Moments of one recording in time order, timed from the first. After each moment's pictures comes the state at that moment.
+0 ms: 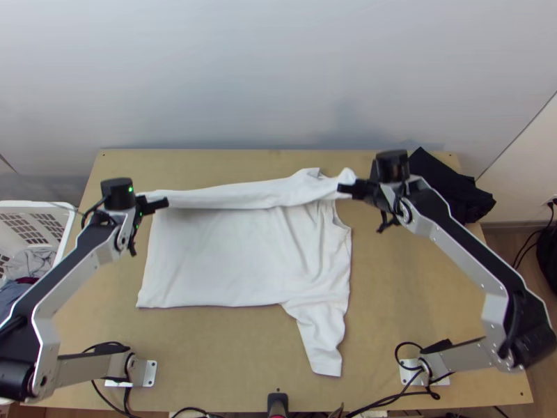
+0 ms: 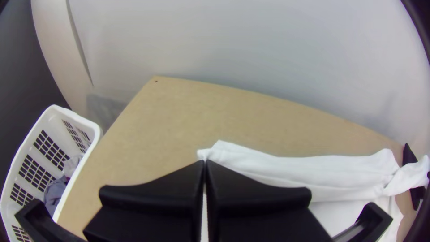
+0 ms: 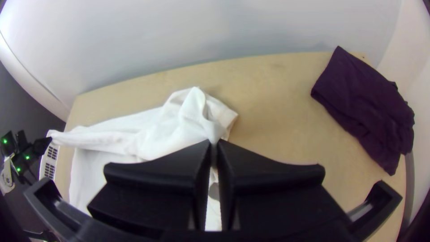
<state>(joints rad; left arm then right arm) -0.06 1.38 0.89 -0.11 -0.32 -0.23 0.39 1.55 1.24 -0.42 0.04 0.42</state>
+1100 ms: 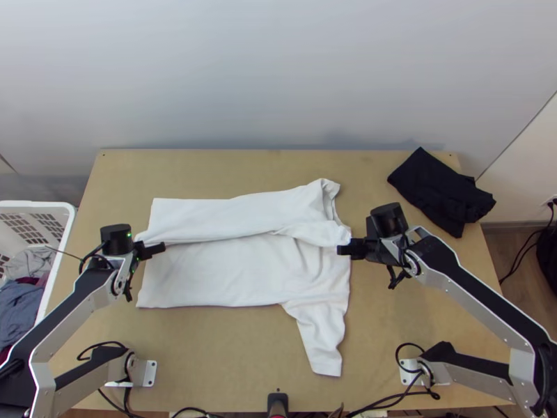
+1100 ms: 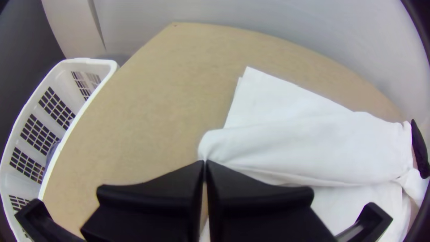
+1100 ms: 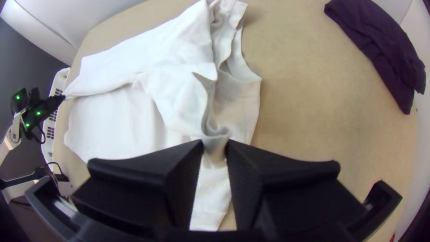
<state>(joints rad) -0.02 1.16 0.53 -0.13 -0.29 -0.27 0.51 1.27 0.89 -0.58 -0.07 0.44</state>
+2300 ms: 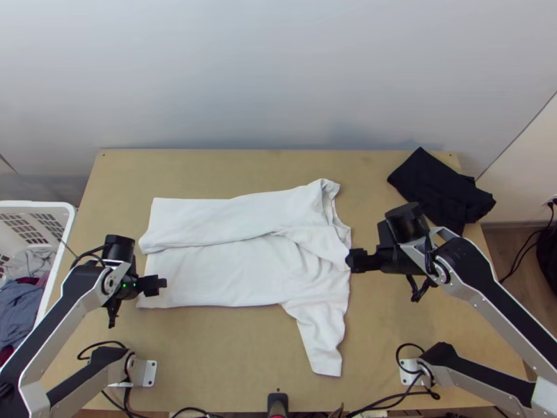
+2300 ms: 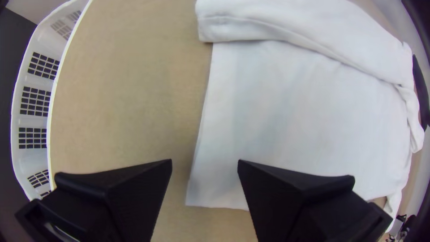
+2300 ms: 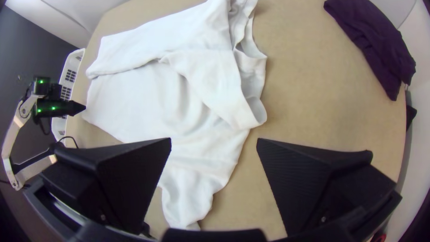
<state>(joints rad) -0.04 1.07 0.63 -0.85 -0.13 -0.23 0.56 1.13 1.05 -0.95 -0.12 0.44</state>
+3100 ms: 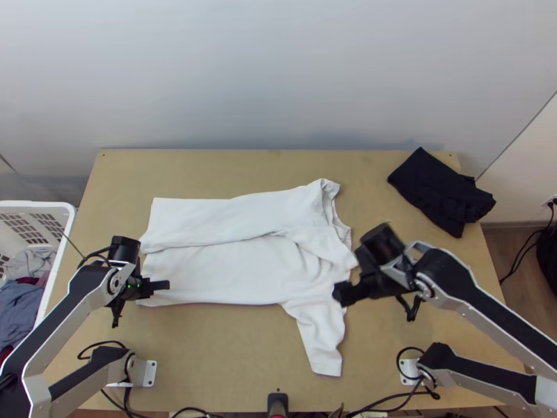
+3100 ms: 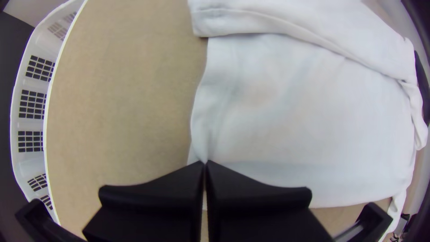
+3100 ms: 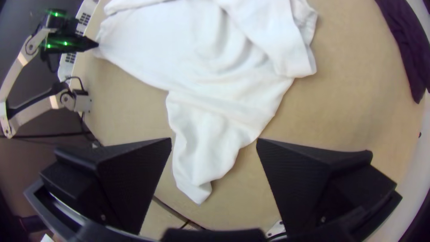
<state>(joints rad) -0.06 1.10 0.59 -0.79 -0.15 -0.23 0.76 1.15 1.02 -1.05 -0.22 0.43</state>
